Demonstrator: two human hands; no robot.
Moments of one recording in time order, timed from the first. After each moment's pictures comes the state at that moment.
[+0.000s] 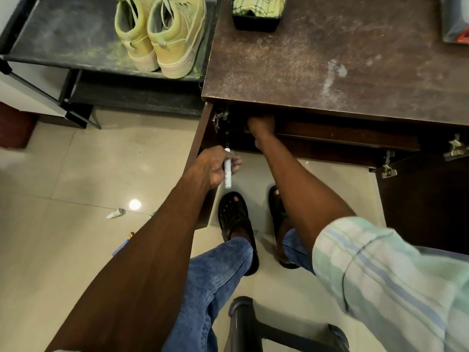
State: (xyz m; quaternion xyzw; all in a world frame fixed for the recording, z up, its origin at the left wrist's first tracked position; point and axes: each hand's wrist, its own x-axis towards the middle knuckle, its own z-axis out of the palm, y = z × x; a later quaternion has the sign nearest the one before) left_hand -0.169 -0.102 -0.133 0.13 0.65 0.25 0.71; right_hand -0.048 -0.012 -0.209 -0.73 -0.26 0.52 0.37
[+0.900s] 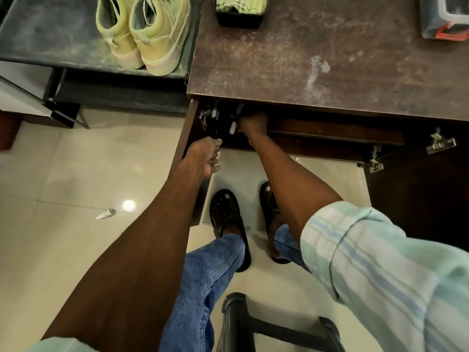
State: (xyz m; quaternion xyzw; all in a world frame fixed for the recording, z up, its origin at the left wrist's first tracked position) left_hand -0.161 -0.092 -0.138 0.17 0.71 0.20 0.65; right_hand -0.032 -0.018 -0.209 -0.75 -0.32 0.48 0.32
